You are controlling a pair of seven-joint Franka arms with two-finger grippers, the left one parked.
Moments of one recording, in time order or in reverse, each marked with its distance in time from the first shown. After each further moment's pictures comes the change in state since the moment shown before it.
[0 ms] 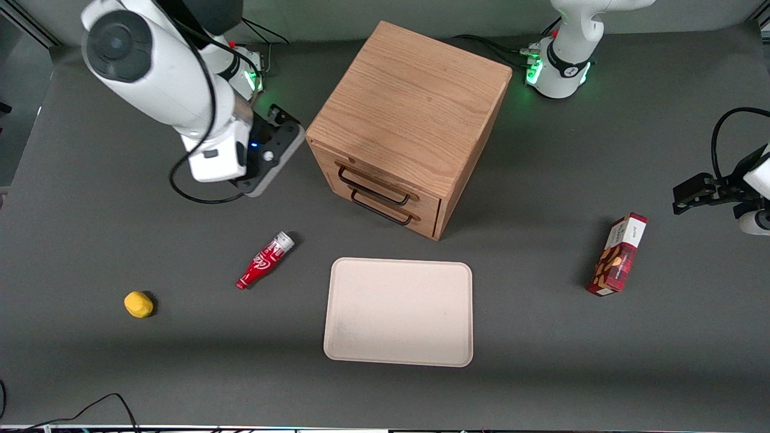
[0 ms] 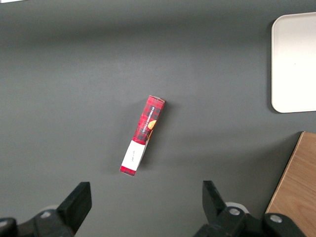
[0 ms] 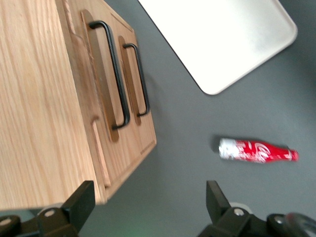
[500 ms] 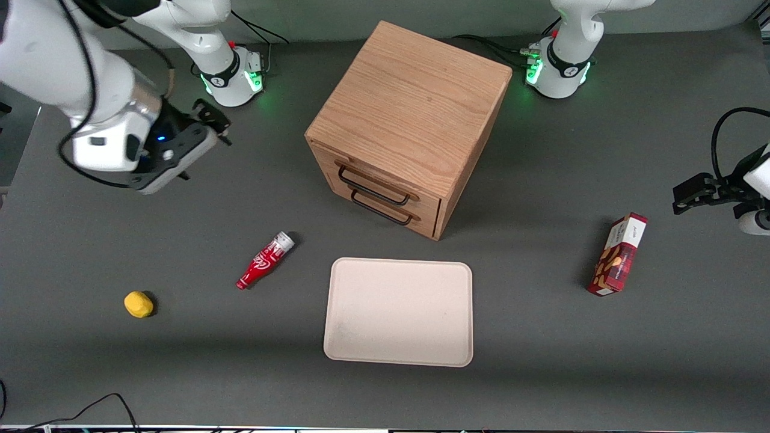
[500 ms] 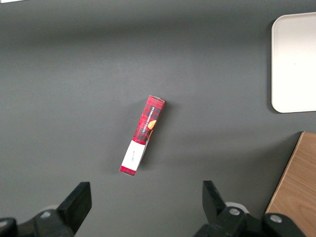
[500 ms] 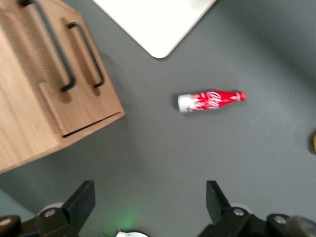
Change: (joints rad) arm -0.059 -0.141 -0.128 0.002 0.000 -0.154 0.009
